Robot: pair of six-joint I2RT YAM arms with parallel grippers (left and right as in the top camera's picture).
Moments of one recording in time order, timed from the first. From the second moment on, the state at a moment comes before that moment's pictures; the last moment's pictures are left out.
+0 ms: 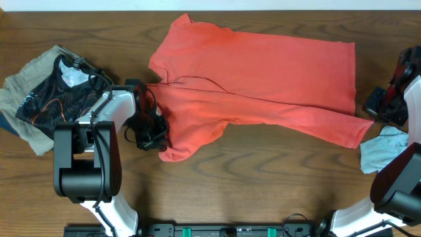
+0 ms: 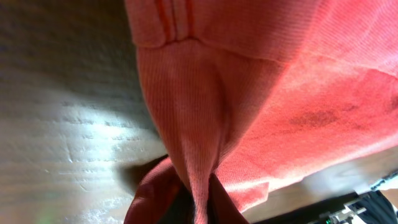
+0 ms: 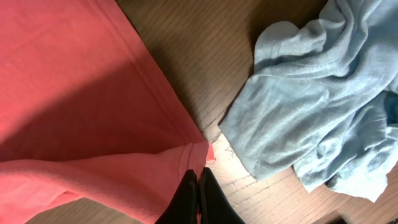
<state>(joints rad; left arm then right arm) -0.01 1.89 1.09 -1.01 0.48 -0.33 -0.40 1.79 1.47 -1.18 0.11 0.31</state>
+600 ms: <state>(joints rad) 0.06 1.50 1.17 -1.33 0.54 -0.21 -0.51 1.78 1.47 -1.27 0.11 0.31</state>
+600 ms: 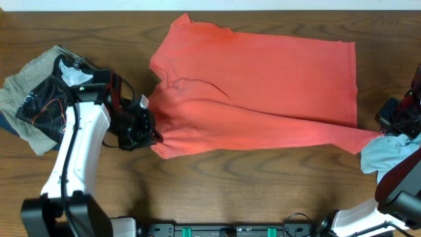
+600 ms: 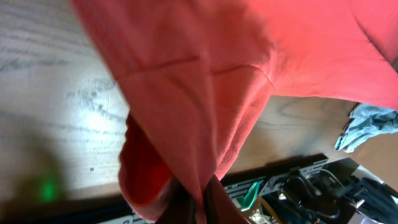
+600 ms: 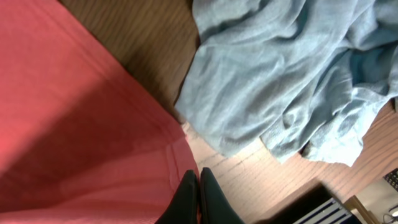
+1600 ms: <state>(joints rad) 0.22 1.29 1.17 -0.97 0.59 -0.31 -0.49 1.56 1.46 -1.08 0.03 0.28</state>
